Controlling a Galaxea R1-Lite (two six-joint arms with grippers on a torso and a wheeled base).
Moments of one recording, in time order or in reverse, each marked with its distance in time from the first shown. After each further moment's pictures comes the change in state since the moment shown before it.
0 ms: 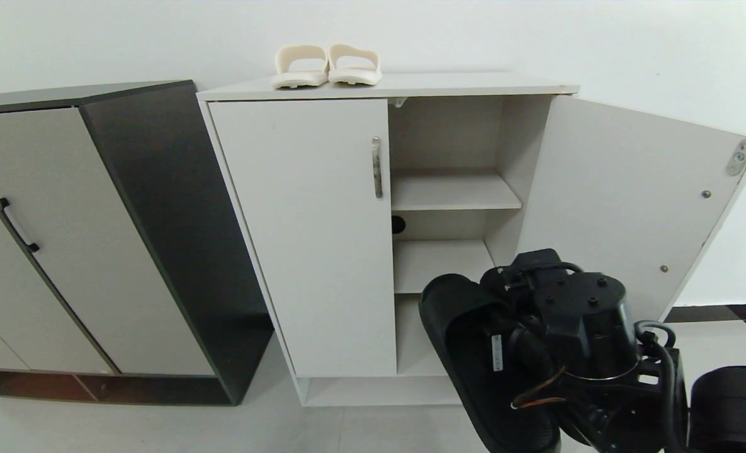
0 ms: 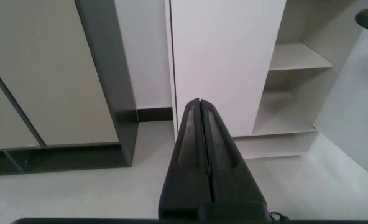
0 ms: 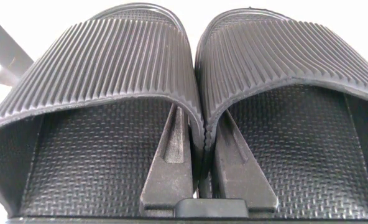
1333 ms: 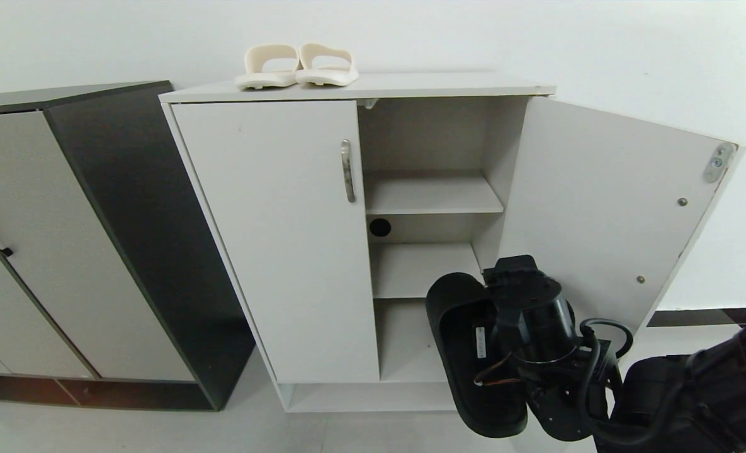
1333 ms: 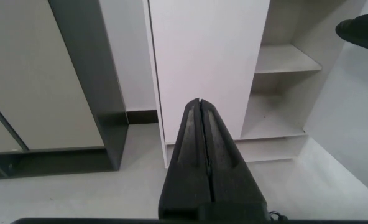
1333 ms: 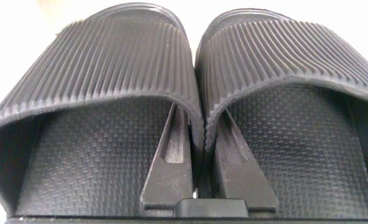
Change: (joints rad) left arm 0.001 0.000 0.000 0.000 -0.003 -0.003; right arm -0.055 0.154 -0.056 -0.068 -0.075 0.003
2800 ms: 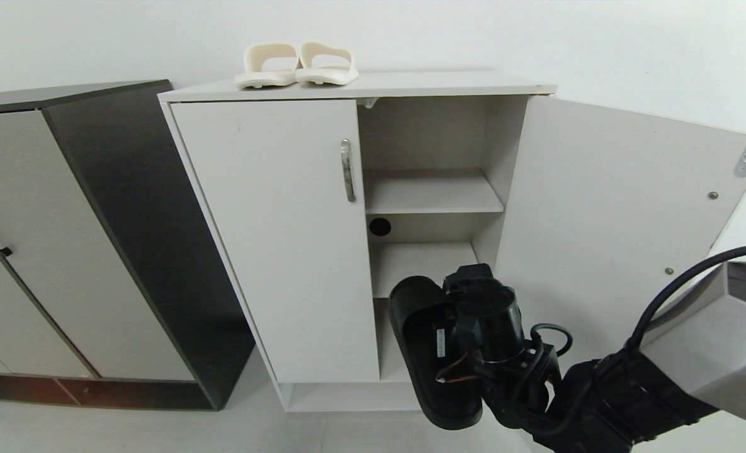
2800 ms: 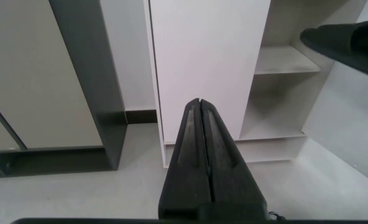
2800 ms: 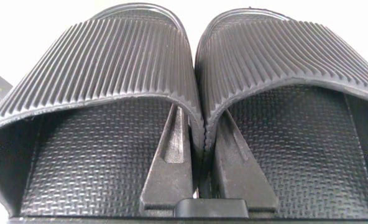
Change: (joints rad) left arm 0.000 0.000 0.000 -0.001 0.003 -0.010; right arm 0.010 0.194 -0.099 -0.174 0.129 0.002
